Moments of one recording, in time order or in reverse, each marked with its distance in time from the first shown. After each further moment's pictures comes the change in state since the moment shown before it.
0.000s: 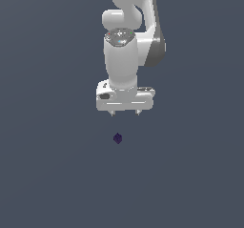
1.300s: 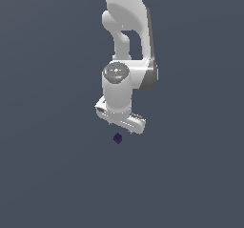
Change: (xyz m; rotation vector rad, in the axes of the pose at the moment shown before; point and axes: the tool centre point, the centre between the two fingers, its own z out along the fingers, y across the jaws) arm 0.015 0.024 0.076 -0.036 -0.030 0.460
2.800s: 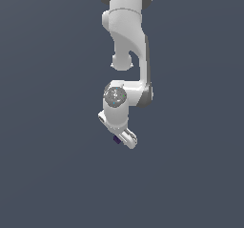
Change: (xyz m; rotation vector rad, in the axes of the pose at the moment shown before) arm 0.011 0.013 0.079 -0.041 0.002 0.294
